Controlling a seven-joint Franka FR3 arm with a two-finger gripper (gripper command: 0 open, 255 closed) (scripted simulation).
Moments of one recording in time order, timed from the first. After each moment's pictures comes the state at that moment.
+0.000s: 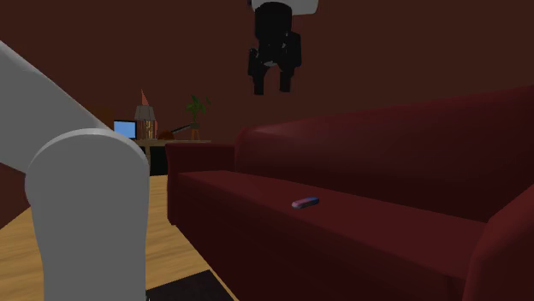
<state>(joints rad) -0.01 -0.83 -0.07 -2.26 0.07 1.48 -0.05</state>
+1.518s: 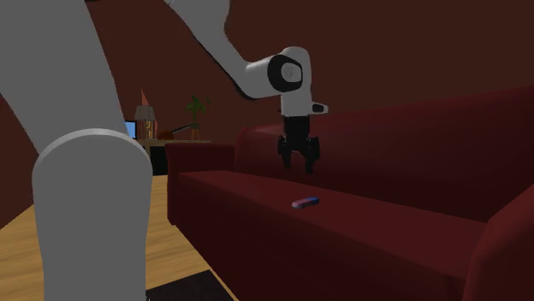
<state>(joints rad) 0.05 -0.30 0.13 -2.36 0.12 2.18 0.10</state>
